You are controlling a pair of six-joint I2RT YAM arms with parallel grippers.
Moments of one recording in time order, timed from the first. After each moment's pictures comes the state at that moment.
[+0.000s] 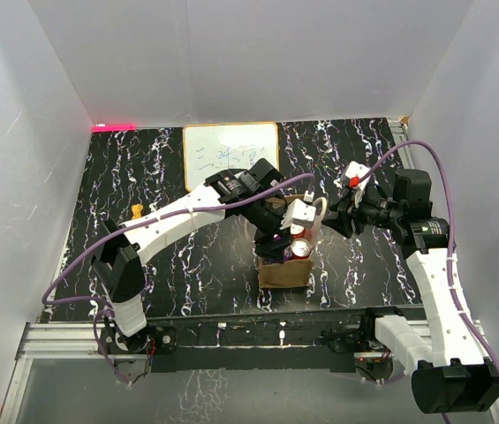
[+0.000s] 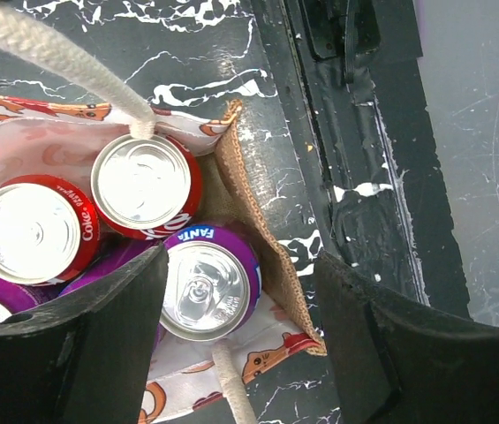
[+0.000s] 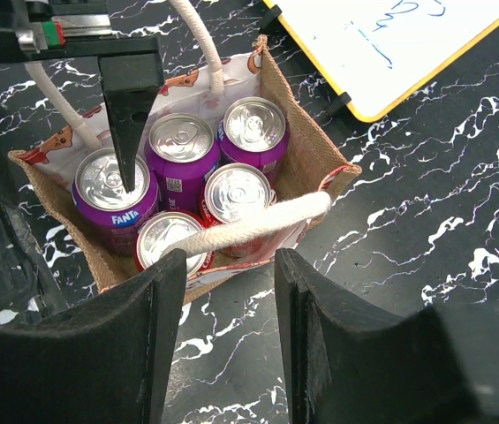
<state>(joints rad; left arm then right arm) -0.92 1.78 1.63 -0.91 0.74 0.67 0.01 0.90 0.98 -0.71 -0.89 -0.57</state>
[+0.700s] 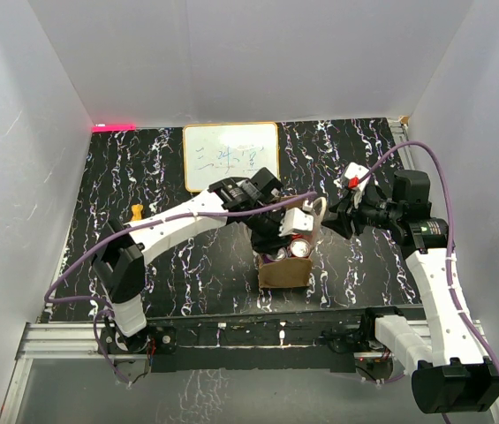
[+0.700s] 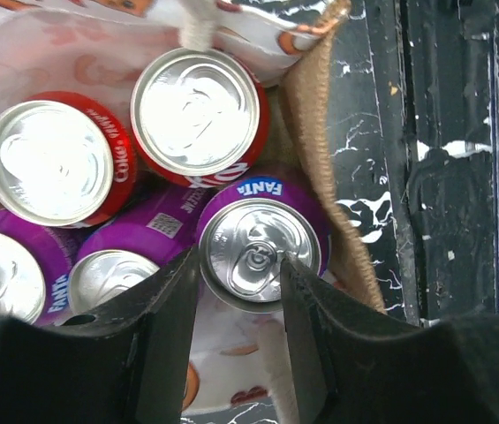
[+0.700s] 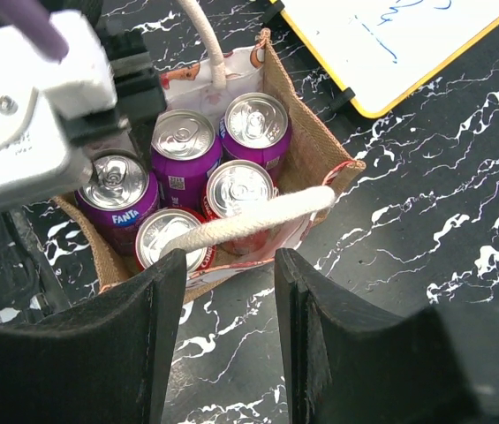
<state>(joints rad) -0.92 1.77 1.54 -0.85 0.52 0.68 0.01 0.90 0.97 -0.70 -0.89 -0.57</state>
